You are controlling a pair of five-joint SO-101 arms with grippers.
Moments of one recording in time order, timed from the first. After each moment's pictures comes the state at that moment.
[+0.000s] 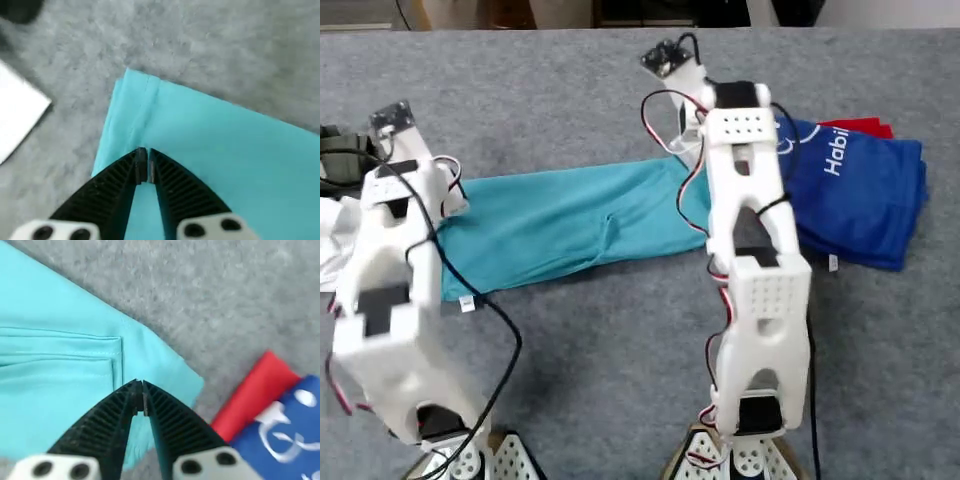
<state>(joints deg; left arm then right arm) -18.5 20.1 9.6 47.7 2.7 -7.7 46.1 -43.1 79.4 27.7</state>
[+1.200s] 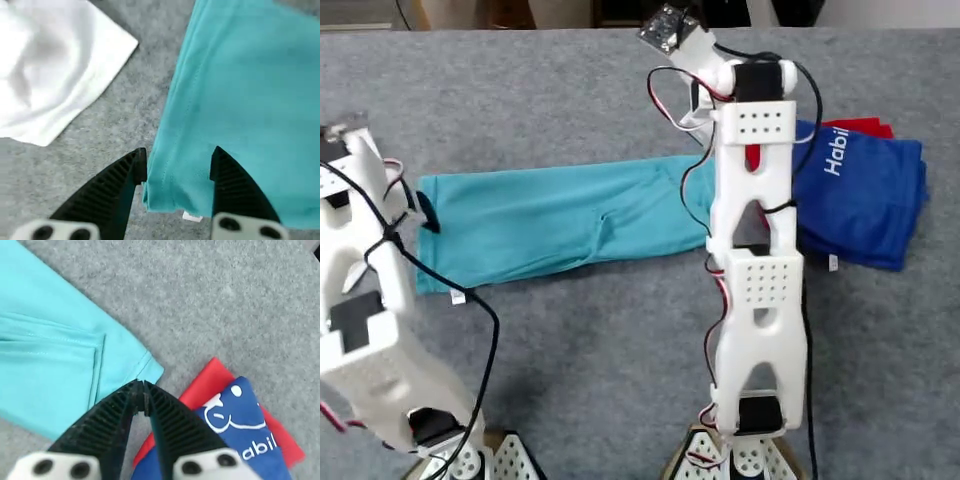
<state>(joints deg) -28.3 17.3 -2.8 78.2 -10.8 -7.3 49.2 -78.1 101.5 34.5</state>
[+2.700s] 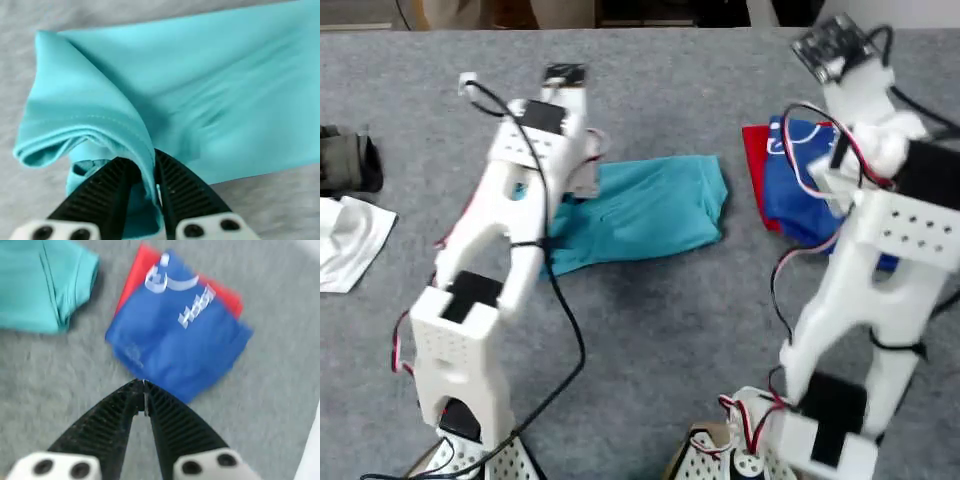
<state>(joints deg) 15.6 23.4 -24.0 82.9 7.3 16.2 -13.8 -17.0 98.0 36.4</state>
